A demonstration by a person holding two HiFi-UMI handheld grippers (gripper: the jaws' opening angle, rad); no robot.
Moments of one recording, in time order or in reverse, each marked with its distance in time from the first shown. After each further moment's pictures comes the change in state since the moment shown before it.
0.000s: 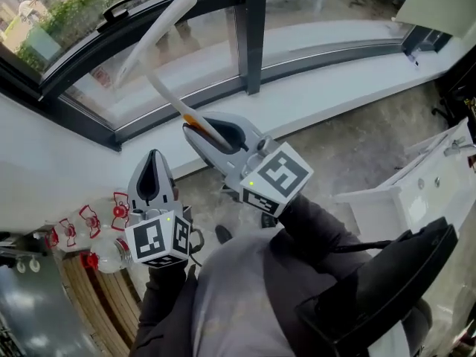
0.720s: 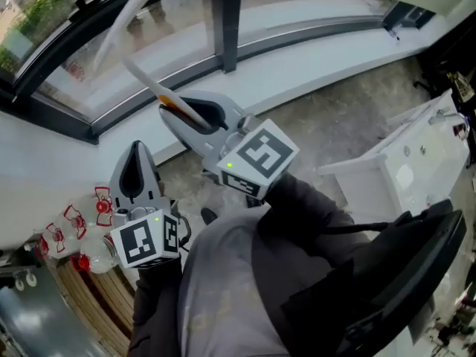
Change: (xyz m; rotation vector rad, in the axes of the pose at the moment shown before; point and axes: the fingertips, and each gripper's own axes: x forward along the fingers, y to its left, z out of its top) left arm -0.021 0.001 -0.002 0.047 -0.033 -0.054; right arm 0.006 0.012 -0.015 -0.040 0.021 -0.050
